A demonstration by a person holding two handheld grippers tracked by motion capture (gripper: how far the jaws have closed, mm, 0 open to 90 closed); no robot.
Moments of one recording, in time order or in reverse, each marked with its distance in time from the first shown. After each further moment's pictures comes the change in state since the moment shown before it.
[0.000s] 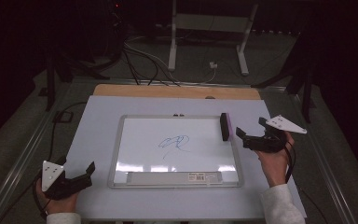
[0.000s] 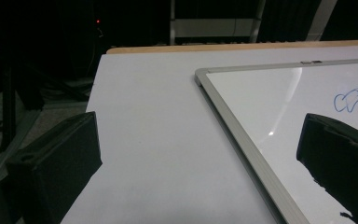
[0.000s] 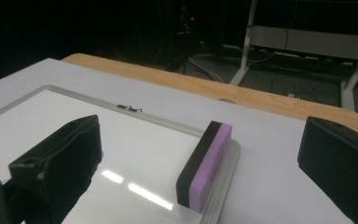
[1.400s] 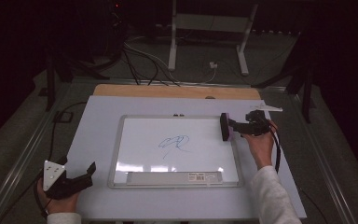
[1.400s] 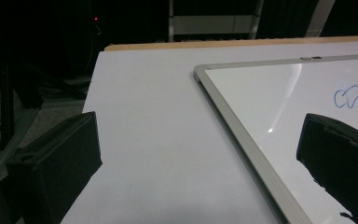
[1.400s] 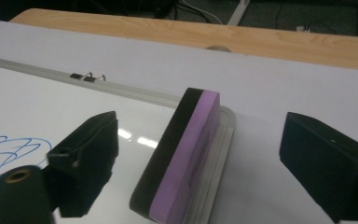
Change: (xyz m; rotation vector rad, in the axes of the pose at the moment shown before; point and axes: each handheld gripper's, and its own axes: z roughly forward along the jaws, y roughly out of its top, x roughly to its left) left arm 0.000 -0.001 0.002 0.012 -0.006 0.008; right arm -0.035 -0.009 0.084 0.247 -0.021 0.128
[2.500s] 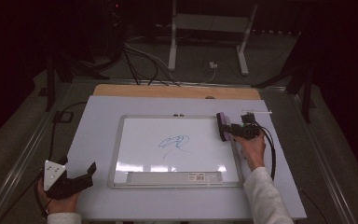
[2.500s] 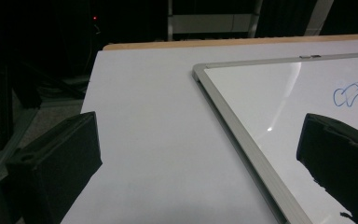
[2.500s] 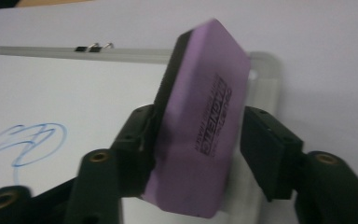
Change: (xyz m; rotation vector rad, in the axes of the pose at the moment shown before) left arm 0.000 0.000 0.001 0.002 -0.002 -0.001; right arm 0.003 -0.019 0.035 0.144 0.108 0.180
